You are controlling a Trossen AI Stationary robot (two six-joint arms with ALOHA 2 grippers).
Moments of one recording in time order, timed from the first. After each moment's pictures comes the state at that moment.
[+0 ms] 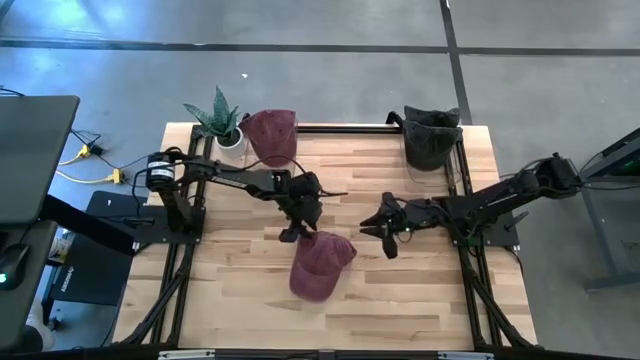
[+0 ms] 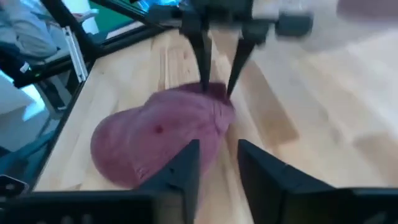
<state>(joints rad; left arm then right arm) 0.13 1.77 1.06 -0.27 0.53 0.32 0.18 1.19 0.40 0.41 0.12 0.40</state>
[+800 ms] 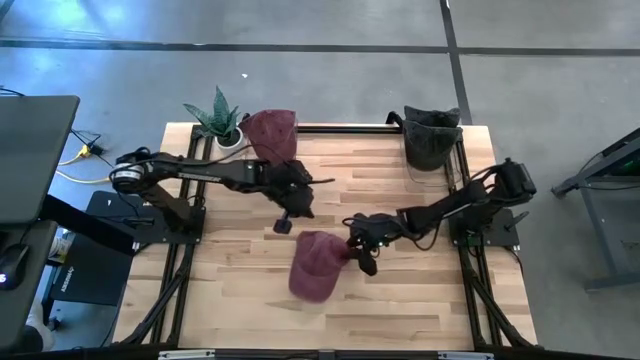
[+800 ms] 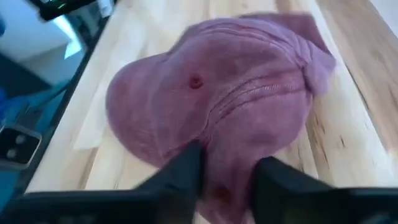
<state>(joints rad) 0.13 1.53 1.06 -0.35 0.33 0.36 0.19 1.65 0.62 0.49 -0.12 0.42</state>
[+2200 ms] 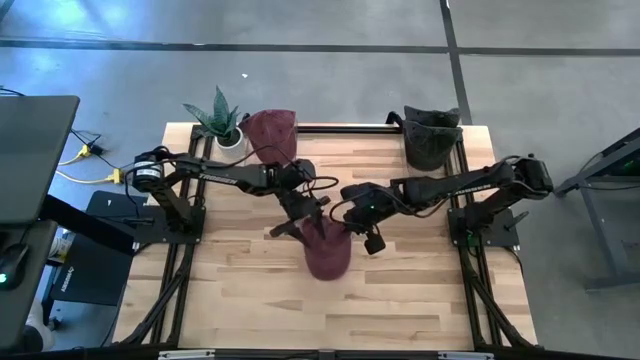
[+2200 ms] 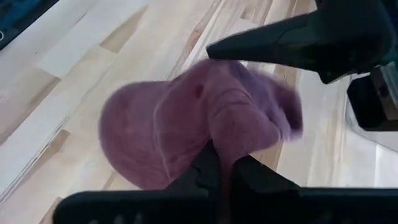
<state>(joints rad) 0.14 1.67 1.05 0.00 1.00 0.40 0.06 1.50 1.05 -0.31 -0.16 -0.32</state>
